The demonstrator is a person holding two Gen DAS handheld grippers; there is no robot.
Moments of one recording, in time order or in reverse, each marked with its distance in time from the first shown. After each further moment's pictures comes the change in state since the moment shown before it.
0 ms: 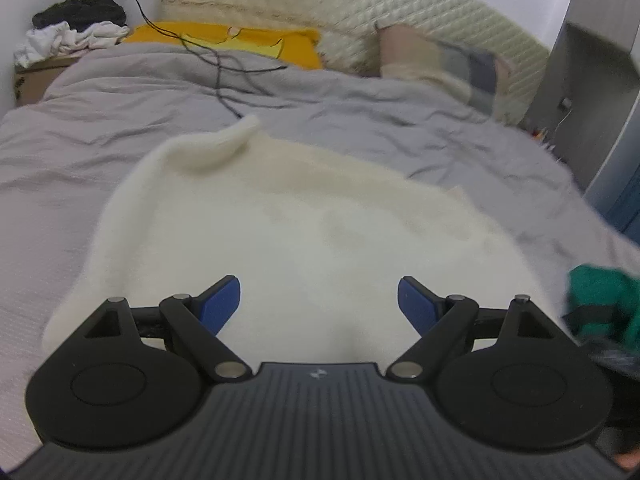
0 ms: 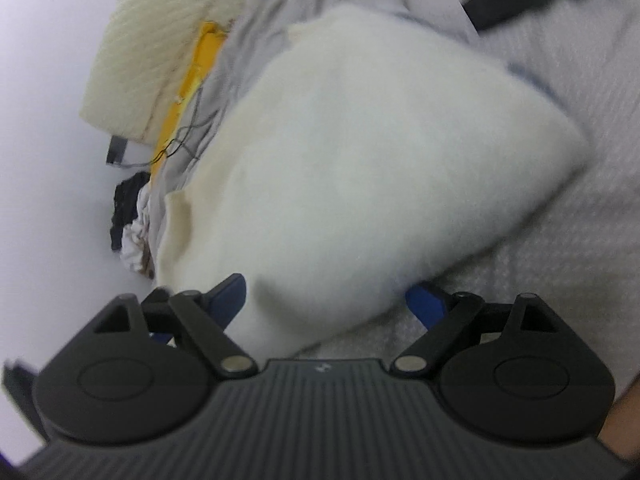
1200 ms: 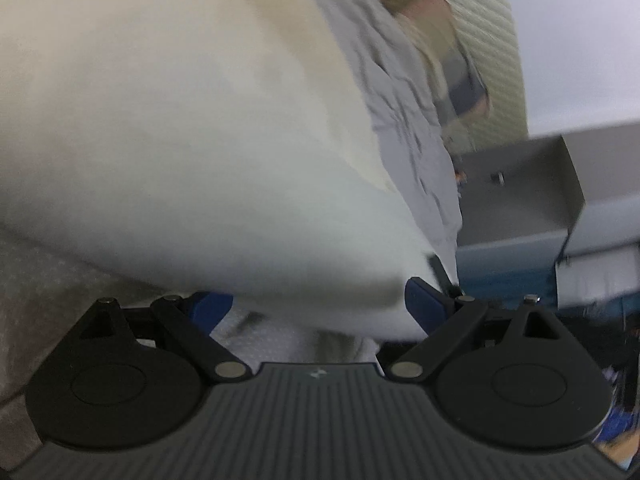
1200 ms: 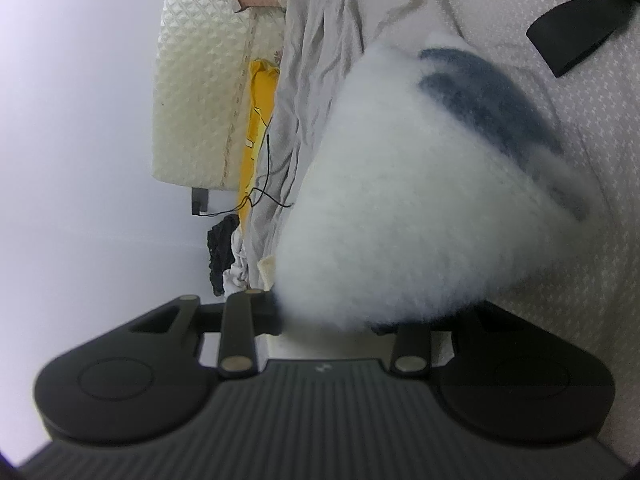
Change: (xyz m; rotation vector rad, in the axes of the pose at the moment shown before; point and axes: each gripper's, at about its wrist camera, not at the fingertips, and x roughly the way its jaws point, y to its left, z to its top) left arm 0.069 -0.006 -0.044 -0.680 0.302 -0.400; right arm -0.004 -0.003 0.065 0.121 -0.021 0.304
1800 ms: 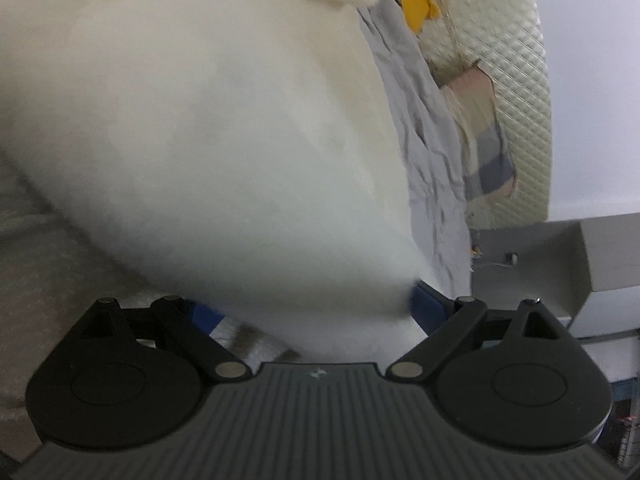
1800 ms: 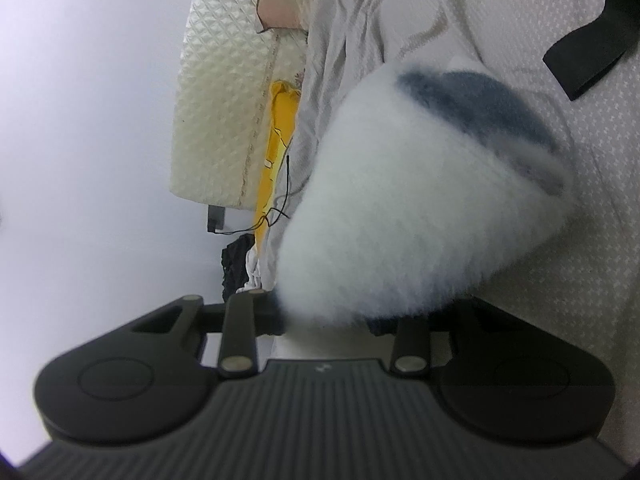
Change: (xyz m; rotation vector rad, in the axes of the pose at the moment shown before) left arm -0.034 0.026 0.011 -0.170 -0.168 0.060; right arm -0.009 0.003 -0.006 -0.028 -0.079 0.051
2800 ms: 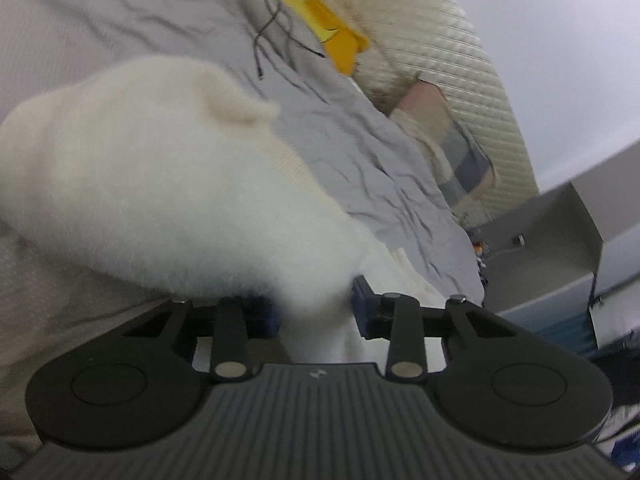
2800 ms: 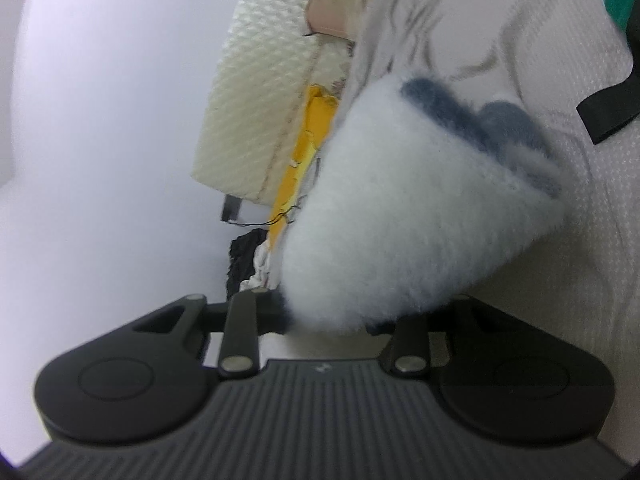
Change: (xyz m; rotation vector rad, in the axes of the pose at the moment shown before) left arm -0.087 -0.065 -0.002 0.298 -0.136 0.006; right arm -0.039 0.048 -0.019 -0.174 -0.015 0.026
